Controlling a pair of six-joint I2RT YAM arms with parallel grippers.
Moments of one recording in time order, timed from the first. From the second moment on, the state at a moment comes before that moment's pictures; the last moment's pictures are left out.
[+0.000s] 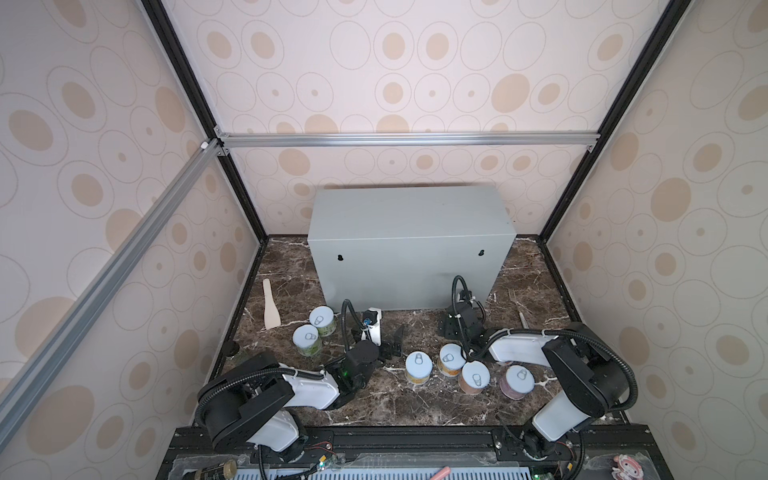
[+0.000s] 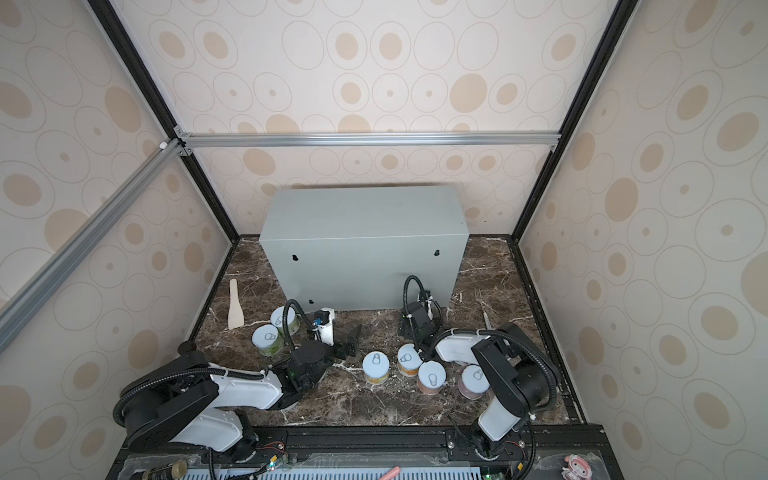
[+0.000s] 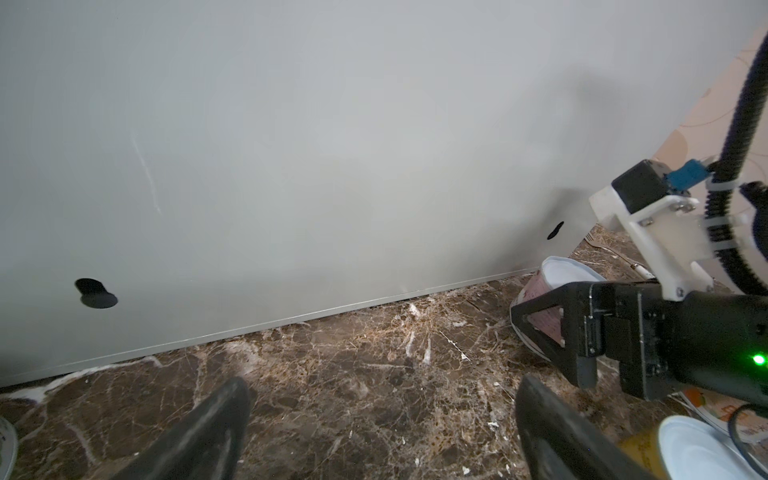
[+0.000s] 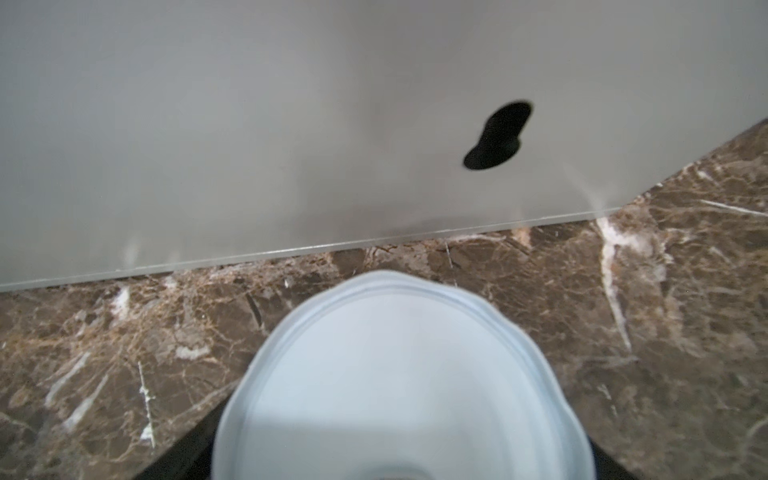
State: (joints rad) left arm -0.92 1.44 0.31 0.88 -0.53 -0.37; right arm 0.59 1.62 0.64 0.16 0.41 0.53
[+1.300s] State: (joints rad) left arm -0.92 1.16 0.30 0.65 -0.46 -0.42; right arm 0.59 1.14 0.67 -0.30 0.35 0.44
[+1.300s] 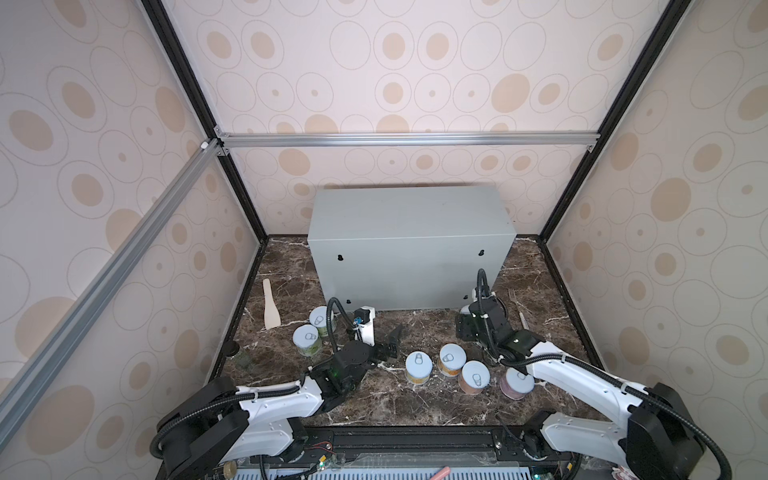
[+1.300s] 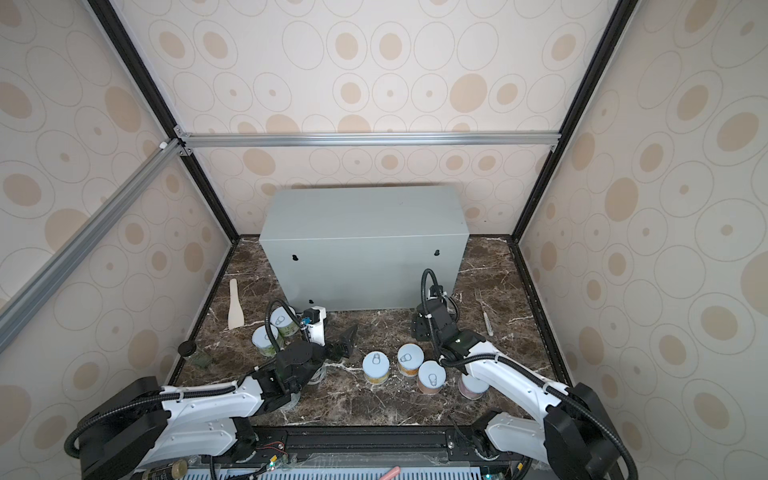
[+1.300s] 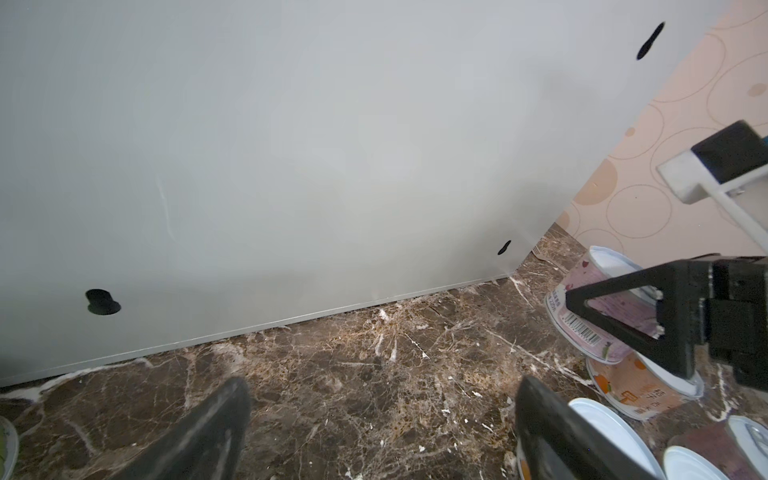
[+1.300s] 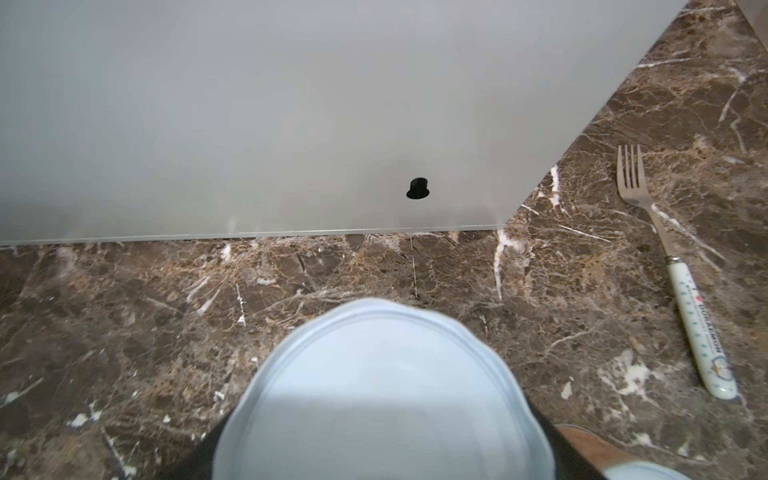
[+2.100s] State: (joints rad) left arm -0.92 0.98 0.66 0.04 -0.23 -0.42; right arm 0.59 1.00 1.22 -0.91 0.13 0.28
